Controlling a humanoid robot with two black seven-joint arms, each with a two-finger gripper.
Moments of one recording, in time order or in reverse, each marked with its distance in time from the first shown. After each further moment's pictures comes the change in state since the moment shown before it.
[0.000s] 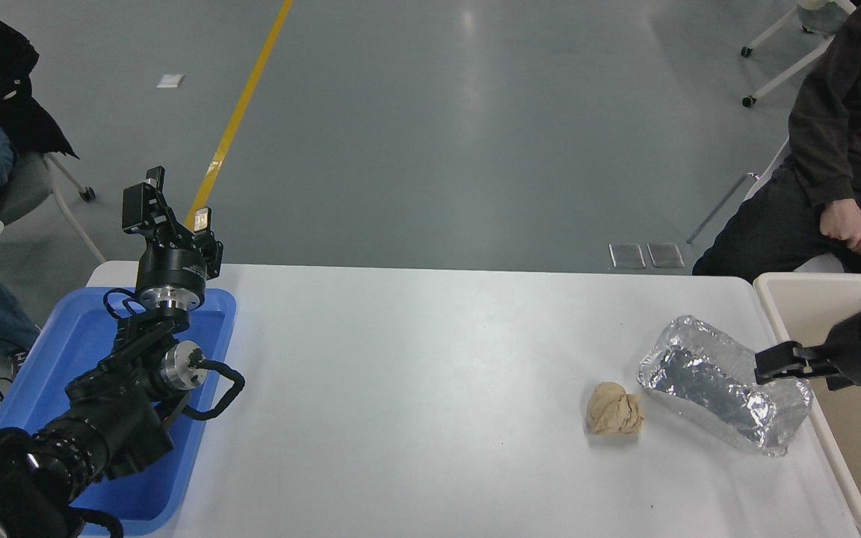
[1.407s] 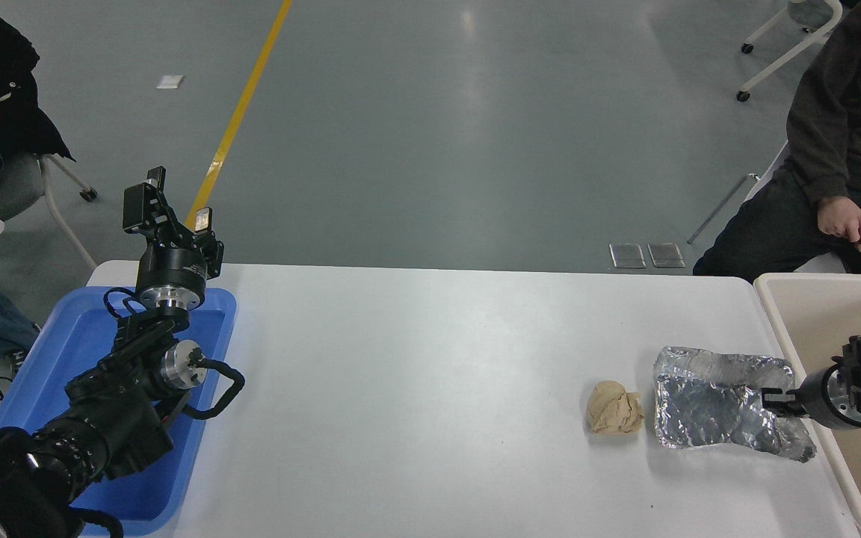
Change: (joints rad) left arm 0.000 0.000 0.000 0.000 0.000 0.000 0.000; right arm -0.316 0.095 0.154 -0.357 0.091 -0.012 -0.113
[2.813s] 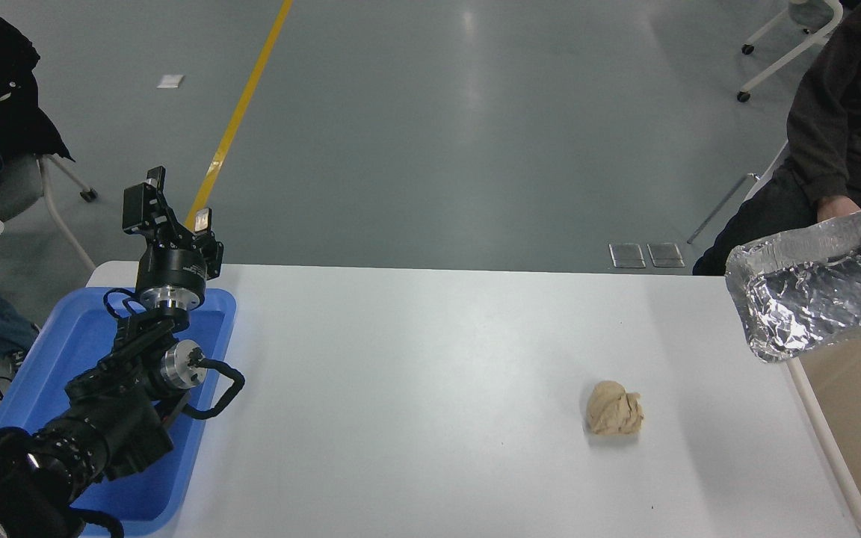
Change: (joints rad) left arm 0.000 0.000 0.000 0.000 0.000 0.000 0.000; right arm 1.035 -0.309 -0.265 0.526 -0.360 0.296 0.012
